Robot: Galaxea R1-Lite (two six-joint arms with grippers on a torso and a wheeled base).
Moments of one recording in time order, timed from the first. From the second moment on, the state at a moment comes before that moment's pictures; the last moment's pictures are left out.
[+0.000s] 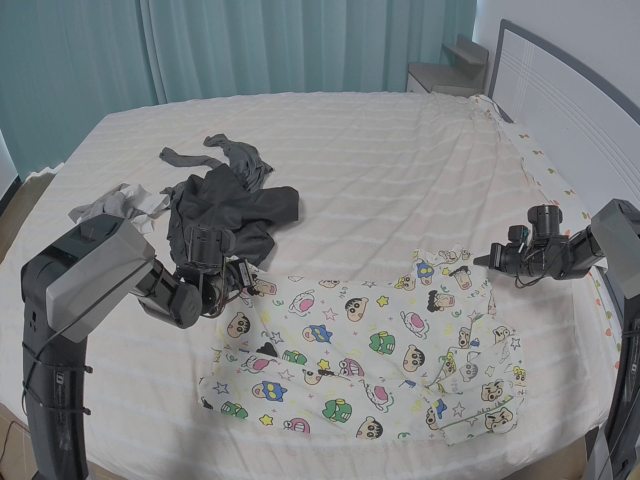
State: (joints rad) left arm -0.29 2.38 -1.25 -0.62 0.27 -0.38; right arm -0.08 2.38 -1.39 -0.37 0.51 0.21
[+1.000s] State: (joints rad) left arm -0.29 2.36 -1.23 -0.62 0.27 -0.38; right arm 0.01 2.51 -1.61 -0.17 0.52 0.21
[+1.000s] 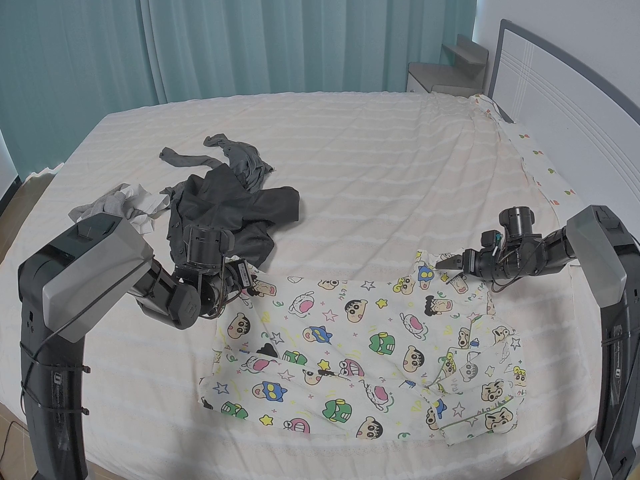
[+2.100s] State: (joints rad) left arm -0.29 2.25 -1.07 -0.74 0.28 -0.38; right arm -0.02 2.35 -1.21 -0.67 0.63 0.36
